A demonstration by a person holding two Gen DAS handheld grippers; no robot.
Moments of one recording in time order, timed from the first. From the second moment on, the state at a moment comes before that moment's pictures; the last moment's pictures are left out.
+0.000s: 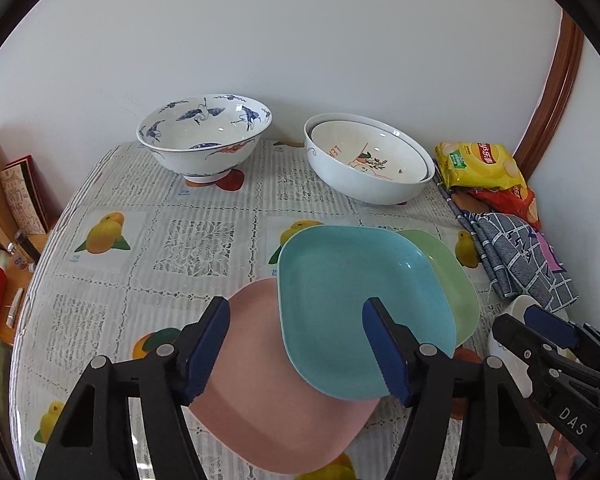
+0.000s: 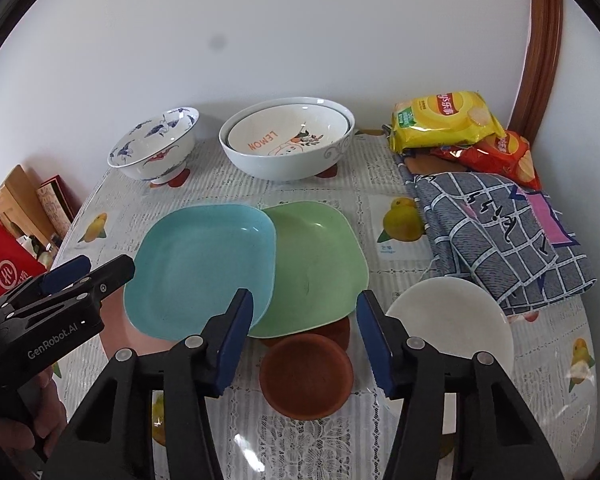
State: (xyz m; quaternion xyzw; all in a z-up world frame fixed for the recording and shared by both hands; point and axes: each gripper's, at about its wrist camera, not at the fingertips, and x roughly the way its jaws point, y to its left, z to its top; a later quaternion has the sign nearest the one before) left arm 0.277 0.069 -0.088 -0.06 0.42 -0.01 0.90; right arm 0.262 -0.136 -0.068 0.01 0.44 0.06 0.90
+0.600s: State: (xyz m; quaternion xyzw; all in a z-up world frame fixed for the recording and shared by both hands) left arm 0.339 0.068 -0.127 -0.06 0.46 -0.01 0.89; right arm 0.294 -0.121 -0.112 0.03 0.48 0.08 0.87
